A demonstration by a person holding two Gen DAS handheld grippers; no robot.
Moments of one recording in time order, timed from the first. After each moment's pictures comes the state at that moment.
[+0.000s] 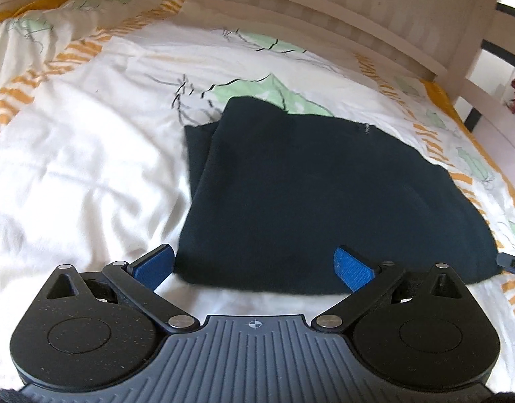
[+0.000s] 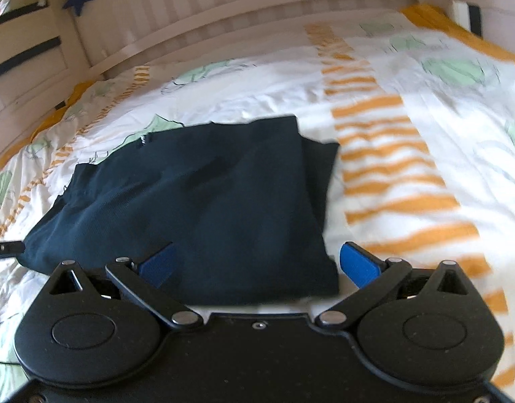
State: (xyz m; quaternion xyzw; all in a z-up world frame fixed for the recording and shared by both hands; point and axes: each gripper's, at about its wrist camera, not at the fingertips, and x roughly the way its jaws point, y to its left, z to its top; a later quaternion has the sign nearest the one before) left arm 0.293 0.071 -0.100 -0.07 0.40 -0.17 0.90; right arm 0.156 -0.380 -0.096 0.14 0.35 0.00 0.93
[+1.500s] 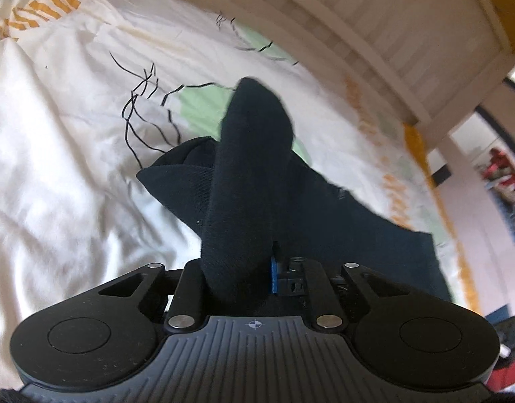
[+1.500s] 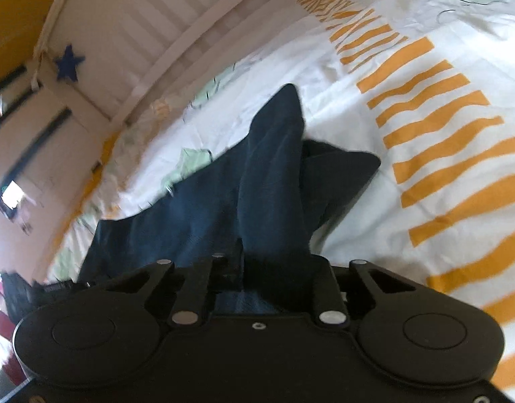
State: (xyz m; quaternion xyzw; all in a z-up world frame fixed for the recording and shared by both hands) left arm 0.365 0.066 -0.086 -0.23 0.43 -0.22 0.85; right arm 0.199 -0.409 -0.102 0.34 0.33 0.07 0.88
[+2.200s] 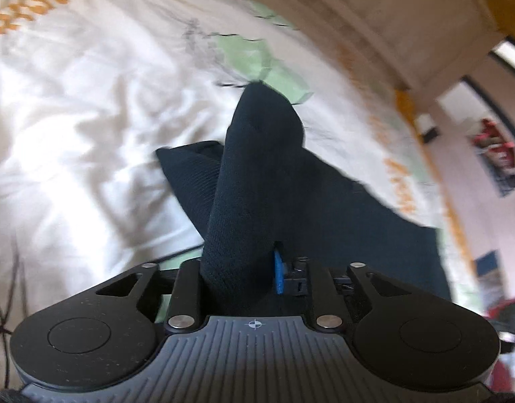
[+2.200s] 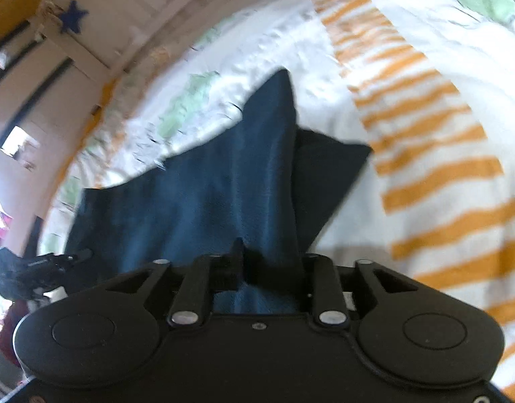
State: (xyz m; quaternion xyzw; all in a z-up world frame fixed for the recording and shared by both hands) left arm 0.217 0.116 -0.103 -0.20 0.46 -0.20 0.84; right arm 0.031 -0.381 -0.090 0.30 0.42 0.05 0.85
